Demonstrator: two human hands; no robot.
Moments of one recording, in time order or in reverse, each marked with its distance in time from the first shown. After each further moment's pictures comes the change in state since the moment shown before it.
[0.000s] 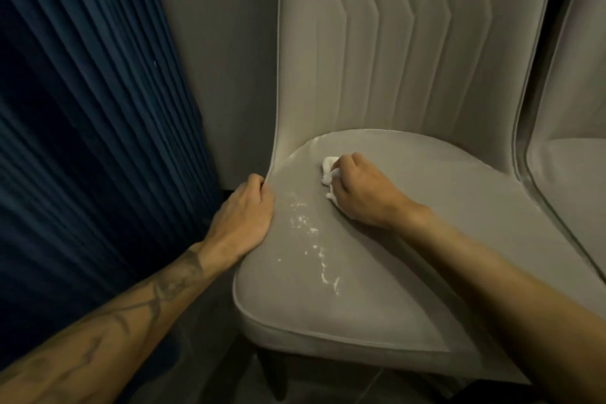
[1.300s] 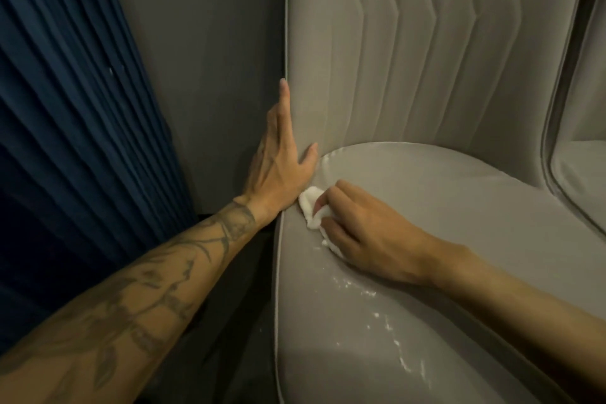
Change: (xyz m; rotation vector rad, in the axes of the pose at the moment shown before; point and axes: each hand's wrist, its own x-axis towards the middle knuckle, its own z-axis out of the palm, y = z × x) left_hand 0.148 0.022 0.012 -0.232 0.296 0.628; right_hand 0.028 -0.027 0.029 -0.080 -0.060 -0.152
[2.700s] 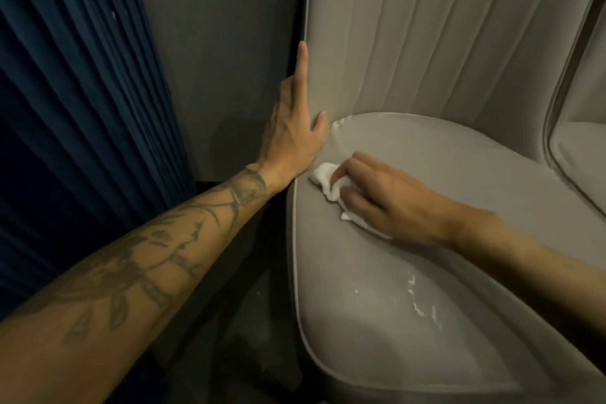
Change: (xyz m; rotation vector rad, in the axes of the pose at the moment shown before) left_hand -0.010 -0.005 0.001 -0.074 -0.009 -0.007; right_hand -0.008 -0.012 -0.010 -0.058 -0.083 -0.014
